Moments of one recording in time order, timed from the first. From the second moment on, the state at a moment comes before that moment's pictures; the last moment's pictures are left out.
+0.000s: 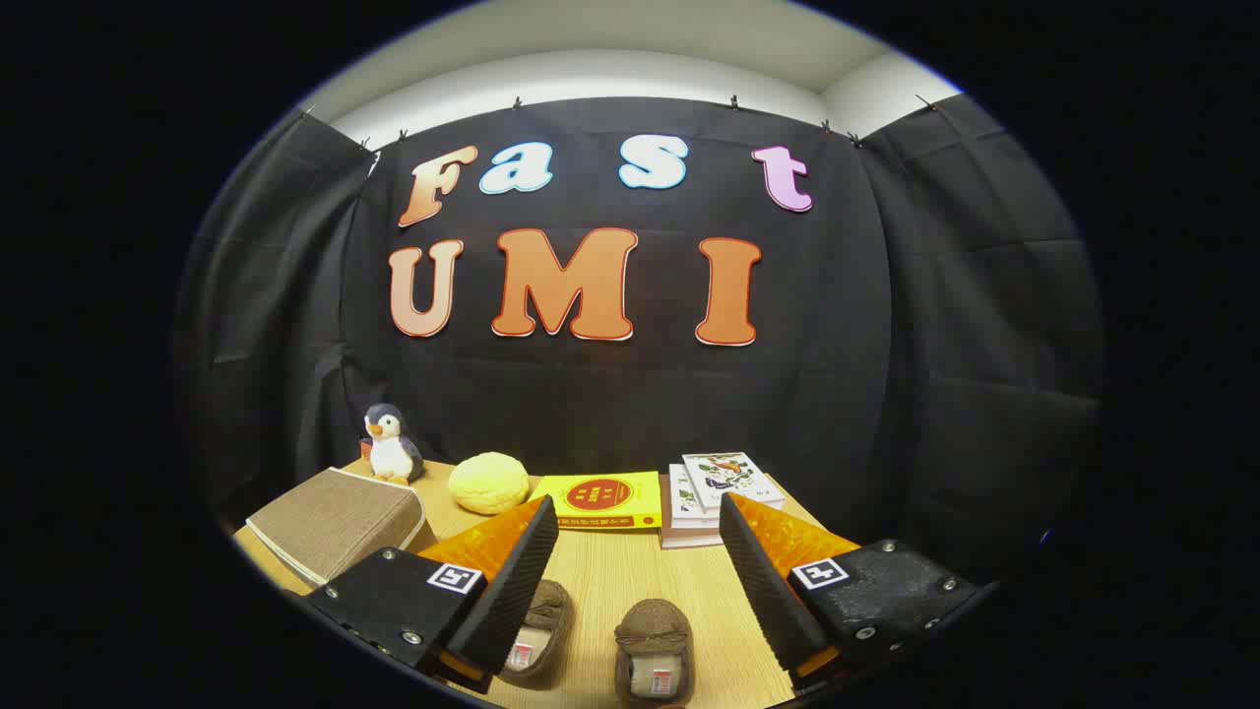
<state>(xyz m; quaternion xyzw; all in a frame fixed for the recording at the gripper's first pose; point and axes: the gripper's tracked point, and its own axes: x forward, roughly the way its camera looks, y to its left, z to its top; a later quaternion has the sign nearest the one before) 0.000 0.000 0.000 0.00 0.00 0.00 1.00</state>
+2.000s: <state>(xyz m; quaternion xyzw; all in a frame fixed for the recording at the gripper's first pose) -0.001 0.272 -0.154 0.39 0.46 0.44 0.67</state>
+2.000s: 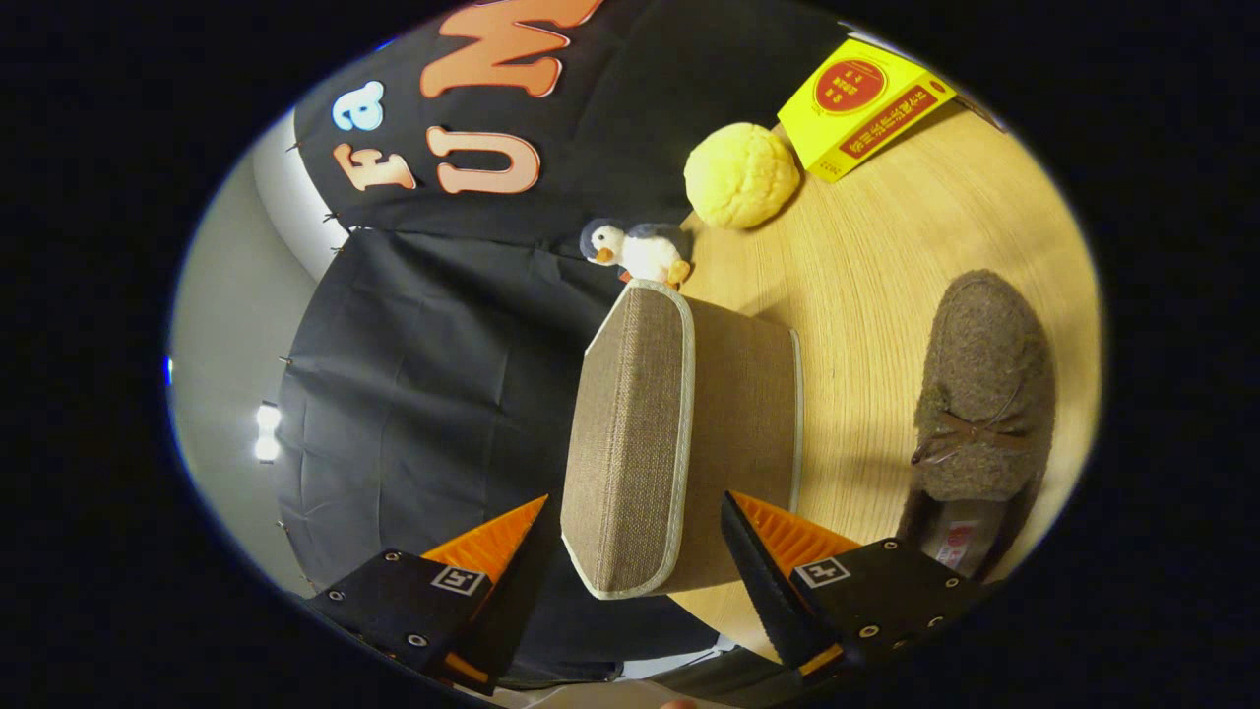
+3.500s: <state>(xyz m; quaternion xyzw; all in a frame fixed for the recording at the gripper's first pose) -0.002 0.300 -0.157 0.45 0.44 0.50 0.59</state>
